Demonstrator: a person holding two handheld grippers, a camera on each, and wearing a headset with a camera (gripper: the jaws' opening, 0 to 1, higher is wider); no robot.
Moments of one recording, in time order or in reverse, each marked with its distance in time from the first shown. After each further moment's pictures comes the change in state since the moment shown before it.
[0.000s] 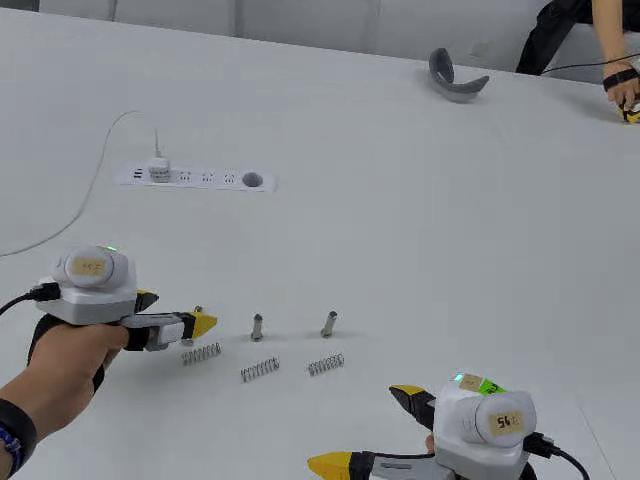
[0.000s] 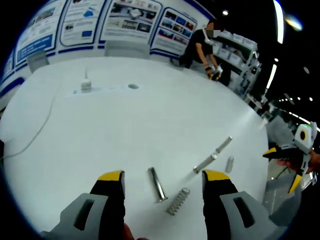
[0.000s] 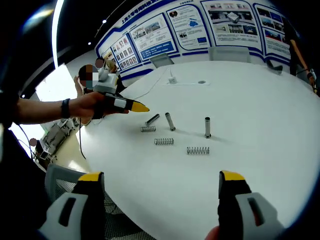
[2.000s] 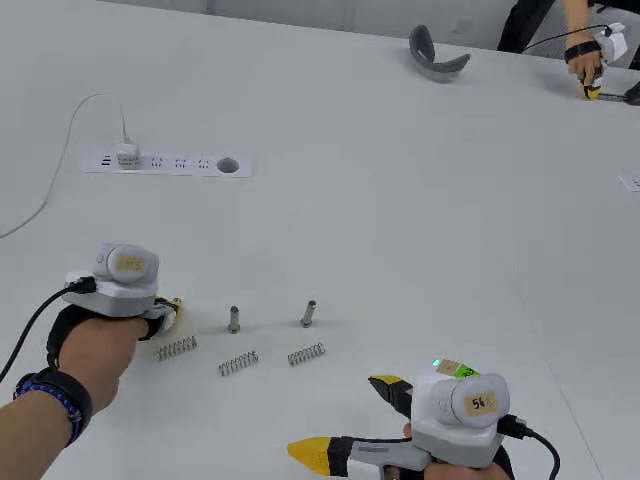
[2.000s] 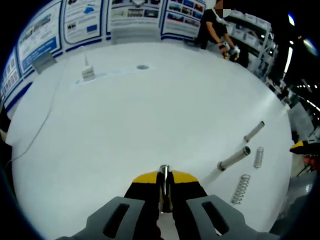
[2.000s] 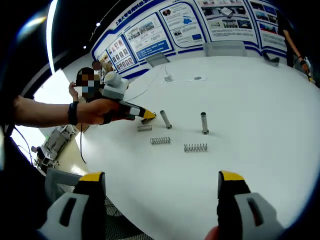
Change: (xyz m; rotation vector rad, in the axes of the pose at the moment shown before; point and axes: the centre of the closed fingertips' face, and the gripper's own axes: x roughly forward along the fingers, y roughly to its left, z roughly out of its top) left arm 0.035 0.016 -0.024 0.040 0.133 0.198; right arm 0.007 -0.008 -0.005 0.055 0.007 0.002
